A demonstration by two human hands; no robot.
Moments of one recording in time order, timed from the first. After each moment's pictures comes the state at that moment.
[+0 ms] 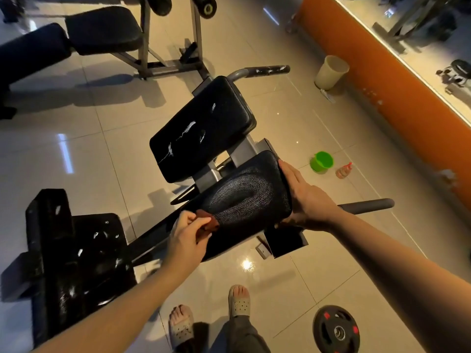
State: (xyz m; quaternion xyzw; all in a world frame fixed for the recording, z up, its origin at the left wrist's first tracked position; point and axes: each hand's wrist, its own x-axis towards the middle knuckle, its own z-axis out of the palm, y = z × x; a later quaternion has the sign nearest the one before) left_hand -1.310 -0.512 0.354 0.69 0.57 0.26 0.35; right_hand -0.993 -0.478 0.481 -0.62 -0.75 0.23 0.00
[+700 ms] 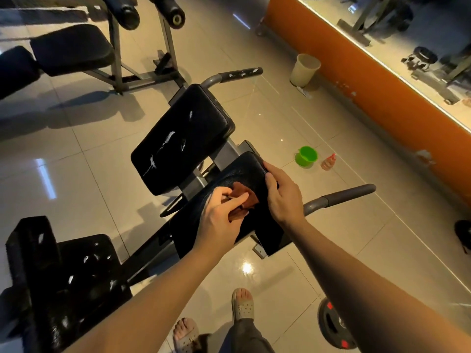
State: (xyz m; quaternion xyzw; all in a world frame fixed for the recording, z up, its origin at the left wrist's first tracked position) left_hand -1.227 -0.482 0.417 0.74 0.46 0.32 0.37; right_hand -1.049 -0.489 0.459 -0.77 -0.50 0.21 0.33
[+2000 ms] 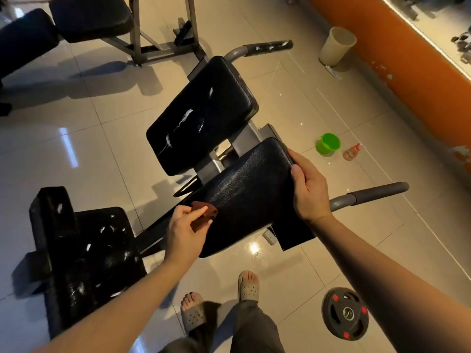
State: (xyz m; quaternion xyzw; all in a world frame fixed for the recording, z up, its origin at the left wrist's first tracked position) left_hand -1.308 -0.501 0.355 0.61 0.62 0.27 0.40; right_hand -1.029 -0.486 0.442 -0.73 -0.53 0.22 0.36
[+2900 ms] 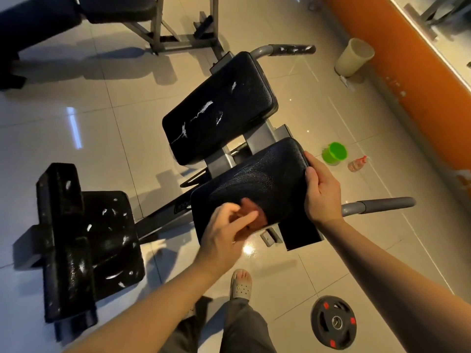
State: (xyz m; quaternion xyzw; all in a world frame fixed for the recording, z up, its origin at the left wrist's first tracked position) left_hand -1.271 -0.539 0.375 0.75 0.47 0.30 0.36; right_hand -1.036 -0.487 0.450 -0.74 -0.54 0.19 0.35
